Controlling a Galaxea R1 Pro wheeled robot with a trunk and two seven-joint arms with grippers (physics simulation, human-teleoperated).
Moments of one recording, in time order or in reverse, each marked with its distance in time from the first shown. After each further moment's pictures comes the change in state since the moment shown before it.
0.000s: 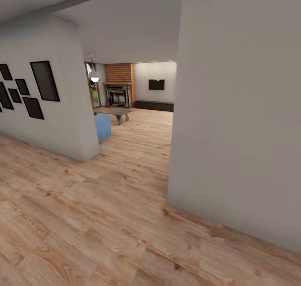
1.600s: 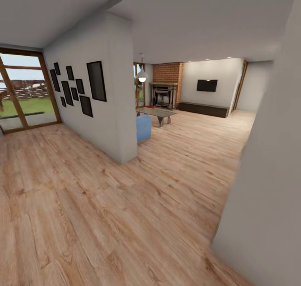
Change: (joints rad) left arm 0.000 0.000 0.000 0.001 -0.002 0.001 -0.001; right arm 0.000 0.003 -0.002 0.000 -0.001 -0.003 0.005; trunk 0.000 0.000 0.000
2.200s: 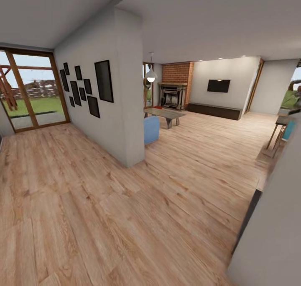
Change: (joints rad) left arm 0.000 0.000 0.000 0.000 -0.001 0.000 0.000; right arm -0.001 -0.007 0.003 0.000 0.000 0.002 -0.002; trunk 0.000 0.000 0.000
